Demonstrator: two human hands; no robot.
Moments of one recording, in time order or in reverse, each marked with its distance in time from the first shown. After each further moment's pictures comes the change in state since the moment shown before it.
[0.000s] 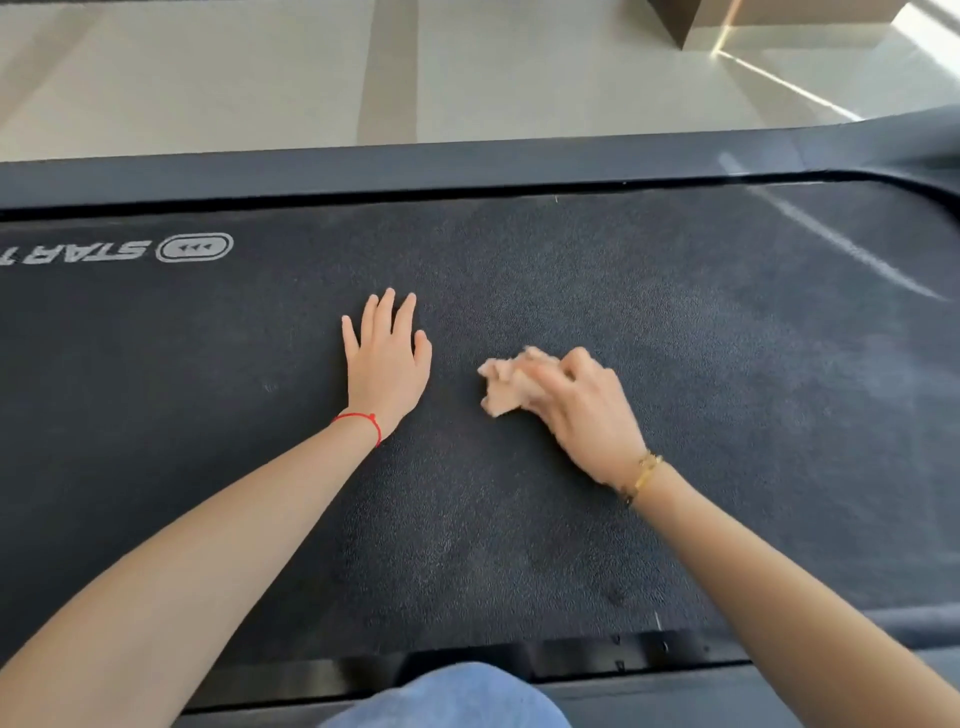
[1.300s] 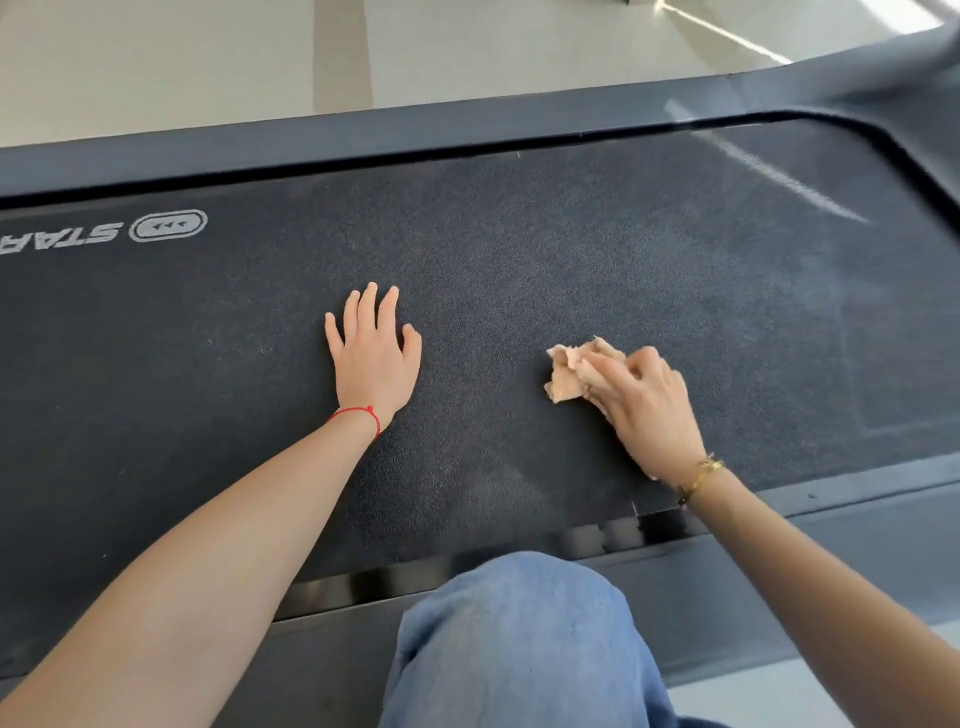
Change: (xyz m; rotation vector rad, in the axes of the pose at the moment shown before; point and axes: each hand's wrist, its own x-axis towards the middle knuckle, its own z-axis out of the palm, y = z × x) left_hand -0.057 -0.003 -0.010 0.011 -0.014 0.016; right_hand -0.104 0.004 -0.037 -0.084 0.030 0.268
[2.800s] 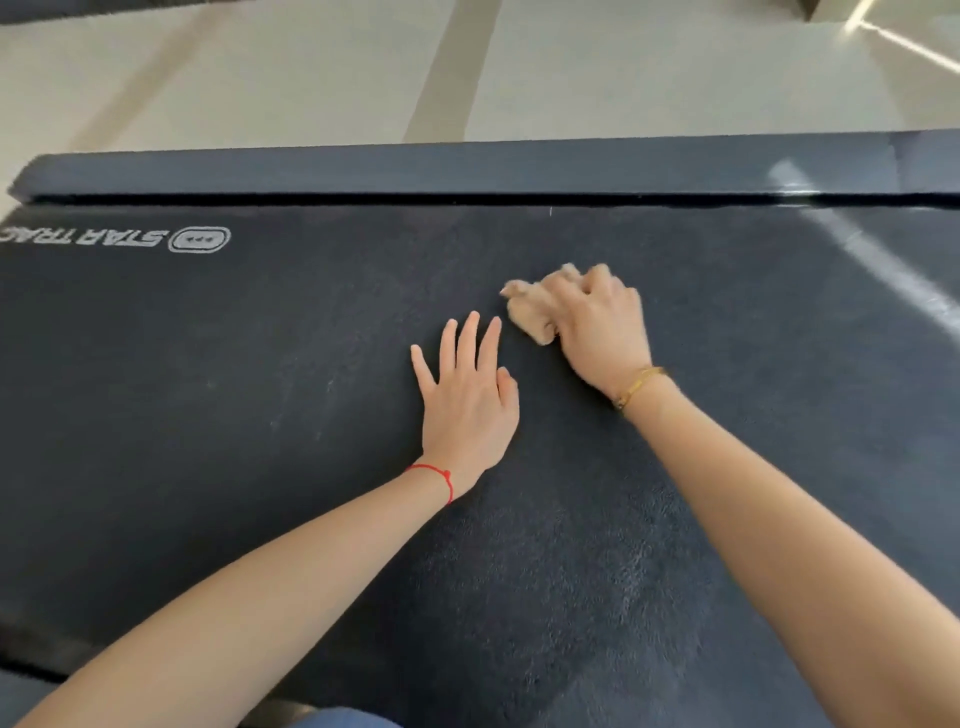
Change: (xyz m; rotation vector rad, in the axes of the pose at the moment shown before) left_hand 0.050 0.175 0.060 0.123 0.001 -0.134; right_hand 0.249 0.068 0.045 -0.024 -0.028 -0.279
